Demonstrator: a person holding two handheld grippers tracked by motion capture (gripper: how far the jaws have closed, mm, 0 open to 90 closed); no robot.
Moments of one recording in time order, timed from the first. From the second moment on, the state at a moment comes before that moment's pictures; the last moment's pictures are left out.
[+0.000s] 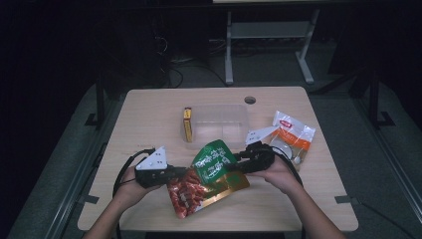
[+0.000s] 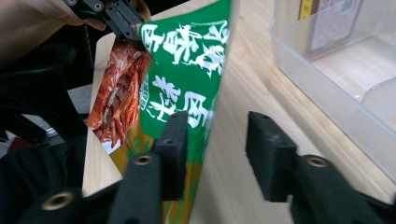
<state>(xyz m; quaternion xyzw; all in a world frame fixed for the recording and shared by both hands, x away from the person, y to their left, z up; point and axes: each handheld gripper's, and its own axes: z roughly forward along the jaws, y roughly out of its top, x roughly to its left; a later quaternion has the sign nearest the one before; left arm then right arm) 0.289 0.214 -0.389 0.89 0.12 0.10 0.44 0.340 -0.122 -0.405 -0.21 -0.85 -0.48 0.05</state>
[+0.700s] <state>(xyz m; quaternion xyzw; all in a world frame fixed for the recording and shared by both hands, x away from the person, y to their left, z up) 0.288 0.212 -0.391 0.88 0.10 0.09 0.45 0.341 -0.125 -0.410 -0.20 -0.85 -0.48 0.09</state>
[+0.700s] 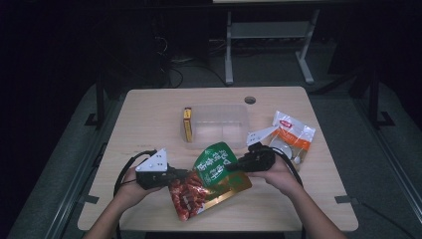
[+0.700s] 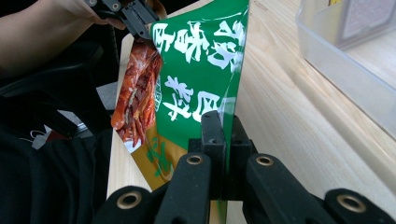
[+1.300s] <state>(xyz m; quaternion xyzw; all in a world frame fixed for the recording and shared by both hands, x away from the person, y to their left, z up) 0.294 0.216 -0.397 0.88 0.11 0.10 0.46 0.336 -0.129 -0.396 -0.18 -0.85 -0.50 0.08</state>
